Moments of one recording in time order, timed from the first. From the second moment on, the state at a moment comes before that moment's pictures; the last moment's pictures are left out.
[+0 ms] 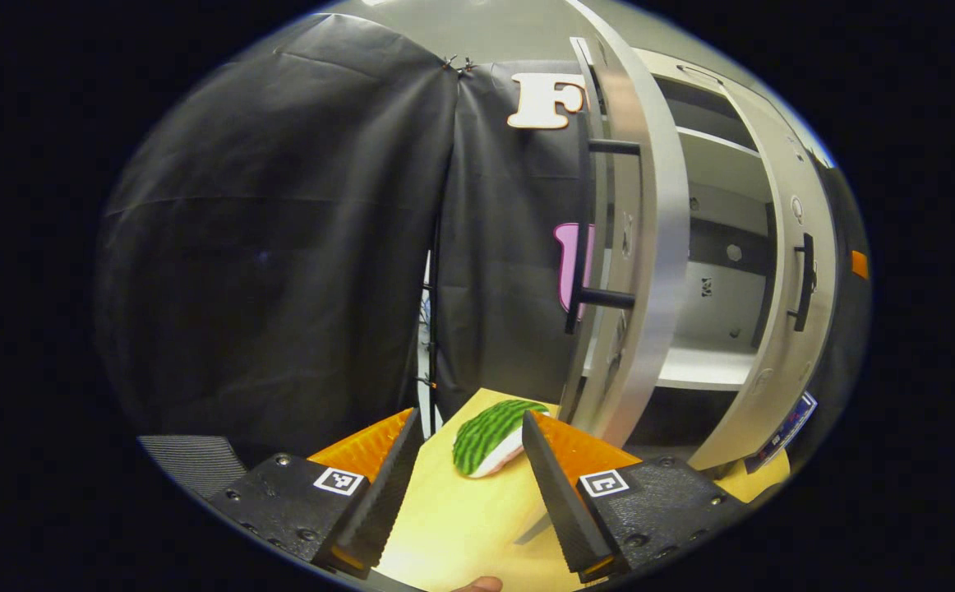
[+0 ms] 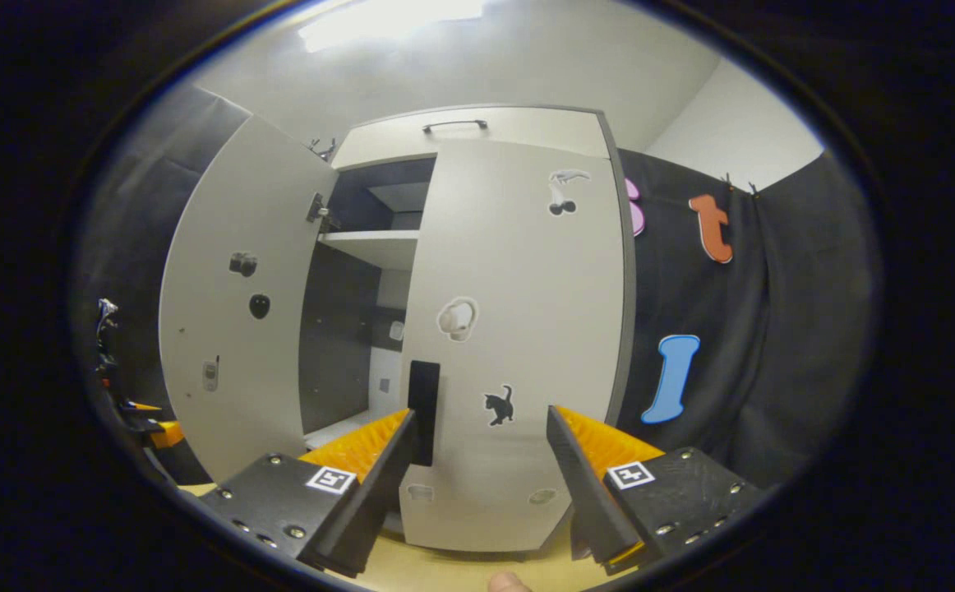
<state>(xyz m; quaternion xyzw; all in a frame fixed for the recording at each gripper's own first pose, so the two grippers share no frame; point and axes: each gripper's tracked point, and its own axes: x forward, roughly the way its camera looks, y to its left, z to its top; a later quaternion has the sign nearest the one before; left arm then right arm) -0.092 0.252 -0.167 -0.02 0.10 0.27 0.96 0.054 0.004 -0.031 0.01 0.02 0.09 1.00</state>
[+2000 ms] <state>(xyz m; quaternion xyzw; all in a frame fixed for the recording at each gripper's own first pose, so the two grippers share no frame) -0.013 0.066 -0.178 -0.01 0.14 0.02 0.99 0.024 -0.042 -0.052 0.00 0.05 0.06 1.00</state>
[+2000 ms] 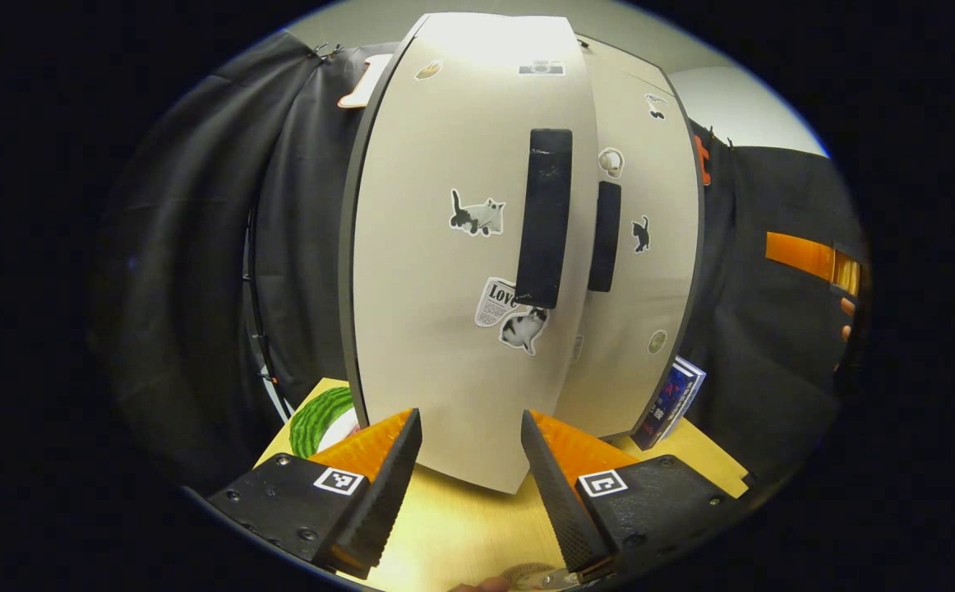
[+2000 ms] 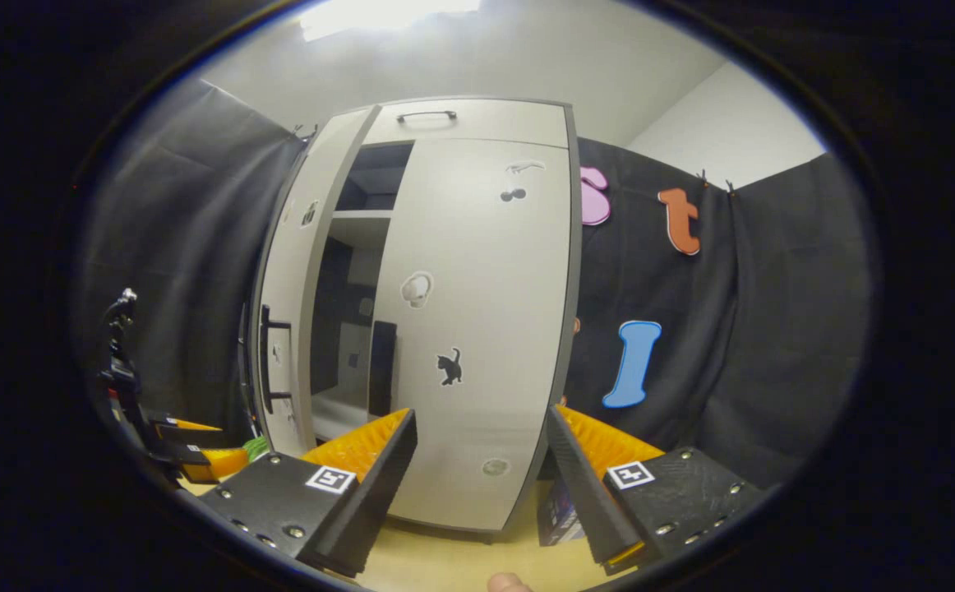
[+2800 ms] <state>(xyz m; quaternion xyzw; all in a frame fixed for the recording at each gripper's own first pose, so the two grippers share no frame) -0.029 0.065 -0.026 0.01 0.02 0.06 1.00 0.011 -0.016 -0.038 0.00 0.03 0.06 1.00</state>
